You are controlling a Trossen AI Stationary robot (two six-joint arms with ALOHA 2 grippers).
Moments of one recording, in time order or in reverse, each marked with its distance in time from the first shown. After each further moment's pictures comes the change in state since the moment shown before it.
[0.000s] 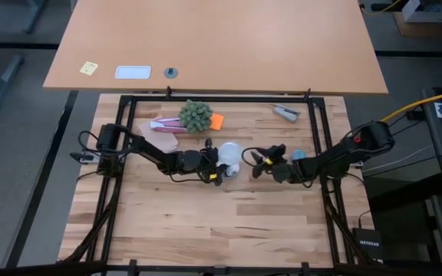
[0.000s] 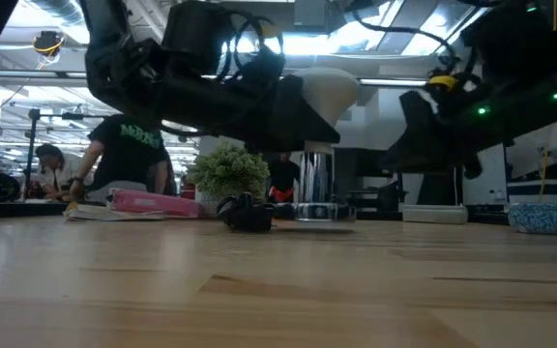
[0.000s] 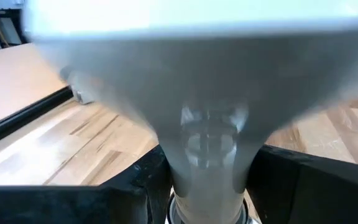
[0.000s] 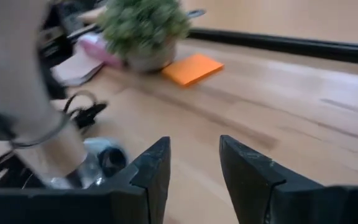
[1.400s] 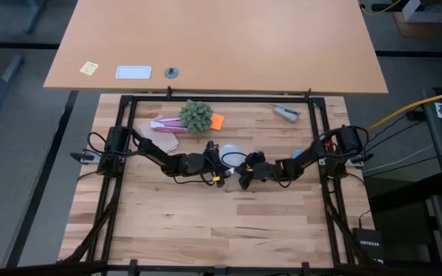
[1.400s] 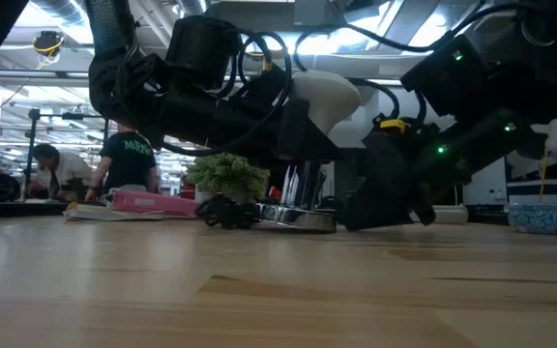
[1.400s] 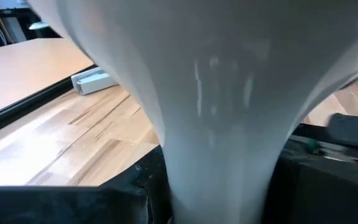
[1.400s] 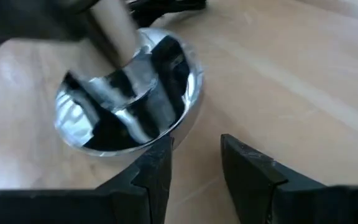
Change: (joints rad) left arm -0.006 0.090 0.020 0.025 -0.031 0.003; right arm -0.084 0.331 0.167 0.075 -0.500 -0.012
